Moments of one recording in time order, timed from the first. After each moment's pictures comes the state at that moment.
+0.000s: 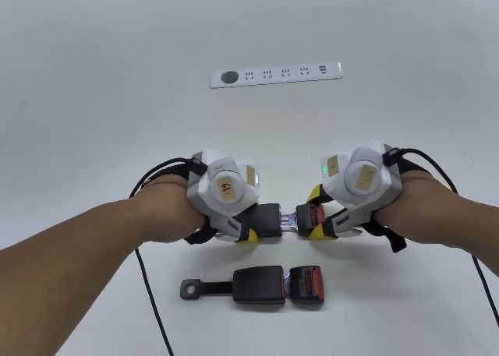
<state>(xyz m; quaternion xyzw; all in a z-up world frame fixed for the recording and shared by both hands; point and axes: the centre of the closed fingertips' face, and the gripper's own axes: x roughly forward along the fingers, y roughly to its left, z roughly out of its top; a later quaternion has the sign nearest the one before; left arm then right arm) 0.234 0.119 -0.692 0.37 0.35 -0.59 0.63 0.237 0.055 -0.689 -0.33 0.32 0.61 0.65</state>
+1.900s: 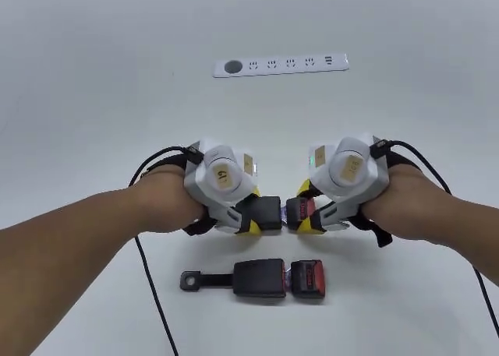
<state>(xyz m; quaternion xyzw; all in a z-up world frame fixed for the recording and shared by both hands) 0.237 0.120 -0.693 0.34 0.35 -0.60 0.63 0.235 0.077 -0.686 -0.32 0.33 0.61 0.65</state>
